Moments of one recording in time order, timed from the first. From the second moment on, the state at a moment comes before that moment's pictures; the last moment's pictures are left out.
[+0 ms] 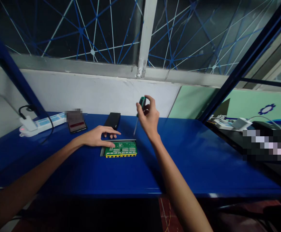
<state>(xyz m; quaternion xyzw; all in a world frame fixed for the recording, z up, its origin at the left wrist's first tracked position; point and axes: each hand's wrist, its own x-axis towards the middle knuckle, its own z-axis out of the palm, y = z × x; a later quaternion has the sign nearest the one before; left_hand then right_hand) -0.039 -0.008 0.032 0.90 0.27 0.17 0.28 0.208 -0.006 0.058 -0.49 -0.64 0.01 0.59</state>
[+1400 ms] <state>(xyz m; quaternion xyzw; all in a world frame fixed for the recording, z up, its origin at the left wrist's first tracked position) 0.043 0.030 0.063 0.68 0.43 0.49 0.34 0.211 -0.019 0.035 -0.38 -0.50 0.46 0.63</state>
